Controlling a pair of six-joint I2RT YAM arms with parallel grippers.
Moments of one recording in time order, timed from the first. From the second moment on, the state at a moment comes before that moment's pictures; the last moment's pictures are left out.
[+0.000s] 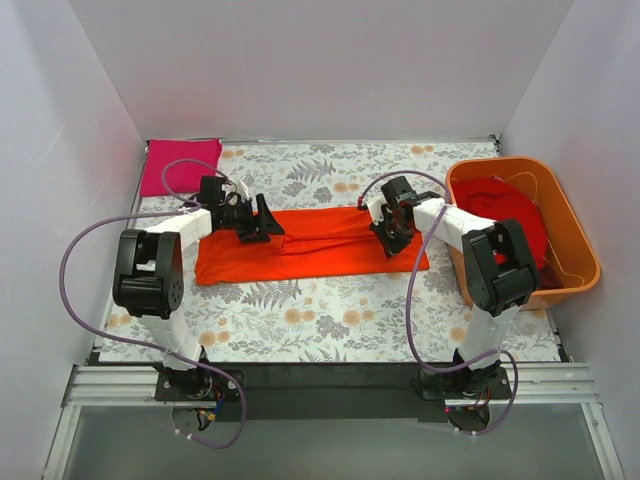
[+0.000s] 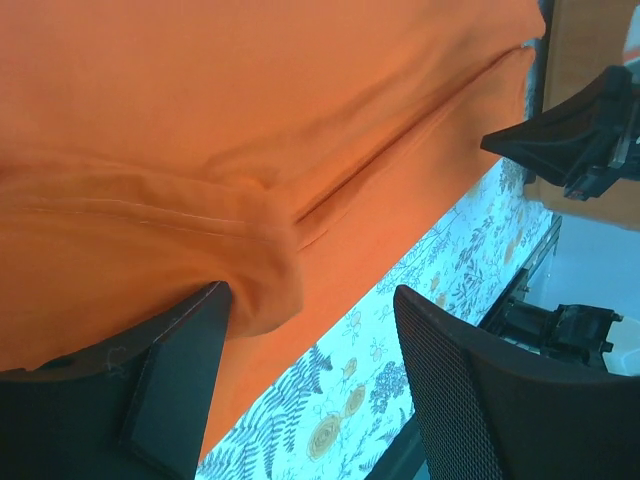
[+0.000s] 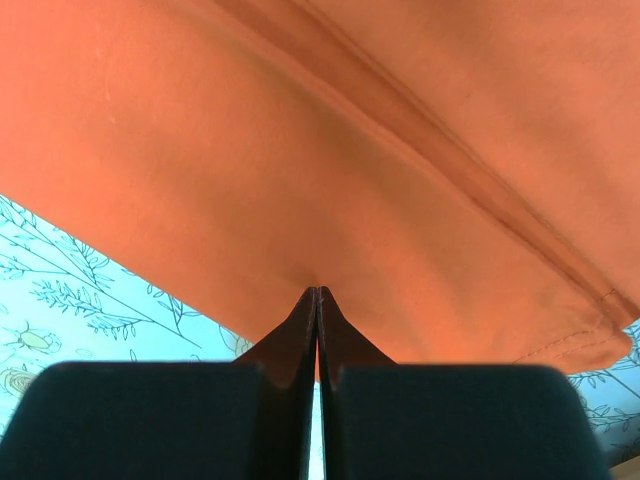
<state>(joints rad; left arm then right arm) -0.09 1.78 1.07 -0.25 0.76 -0.35 0.42 1.82 1.22 -0.64 -0.18 -0.32</state>
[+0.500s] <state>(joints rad) -0.10 1.79 1.13 -0.22 0.65 -0.27 0.35 1.80 1.24 -0.66 -0.13 -0.42</state>
